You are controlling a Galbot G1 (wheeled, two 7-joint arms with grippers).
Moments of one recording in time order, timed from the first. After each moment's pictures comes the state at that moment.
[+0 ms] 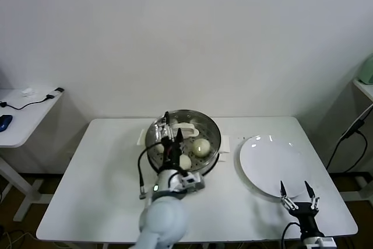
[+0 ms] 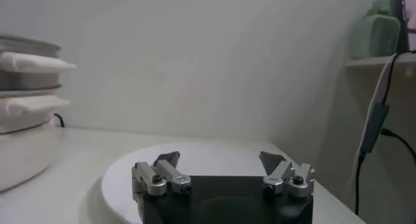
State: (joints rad) left arm 1.18 -1.53 -0.03 -2.04 1.25 0.58 0.08; right arm -1.58 1.27 0.69 1.63 0.28 0.37 -0.04
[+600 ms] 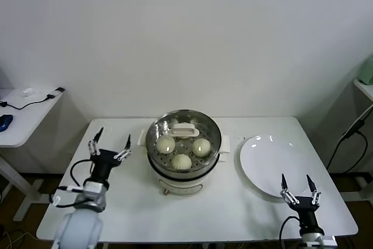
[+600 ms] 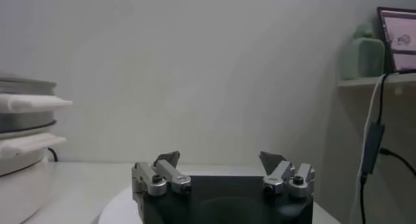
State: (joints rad) left arm 1.39 -1.29 -0.57 -2.00 0.08 0.09 -0.02; right arm -1.56 1.27 0.67 1.65 0.31 0.42 -0.01
